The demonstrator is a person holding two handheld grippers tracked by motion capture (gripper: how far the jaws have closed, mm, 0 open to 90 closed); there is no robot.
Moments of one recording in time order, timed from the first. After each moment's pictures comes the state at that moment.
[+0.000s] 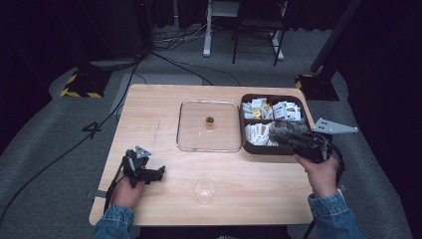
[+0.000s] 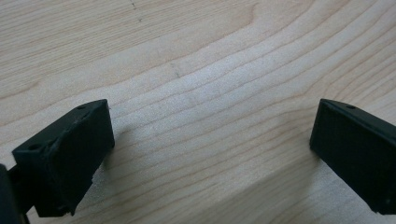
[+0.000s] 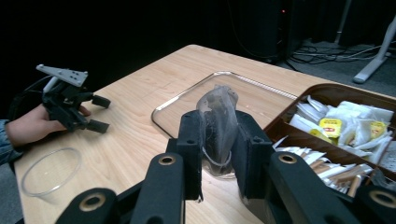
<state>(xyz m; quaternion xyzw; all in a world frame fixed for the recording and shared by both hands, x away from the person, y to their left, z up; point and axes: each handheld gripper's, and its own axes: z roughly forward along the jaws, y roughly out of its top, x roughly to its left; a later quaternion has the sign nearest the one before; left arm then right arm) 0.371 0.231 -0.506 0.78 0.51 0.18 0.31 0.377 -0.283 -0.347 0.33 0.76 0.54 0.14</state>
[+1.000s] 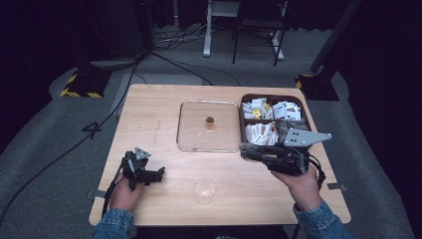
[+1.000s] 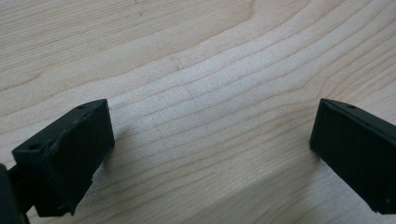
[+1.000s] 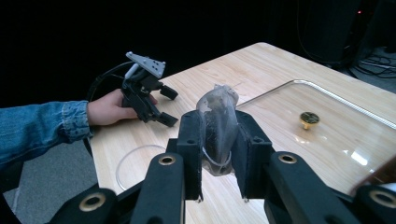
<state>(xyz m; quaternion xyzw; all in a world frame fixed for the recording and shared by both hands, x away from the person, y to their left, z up) 0.367 0.231 -0.506 0.78 0.51 0.18 0.30 0.337 -0.207 -0.328 0.23 0.80 0.54 0.09</state>
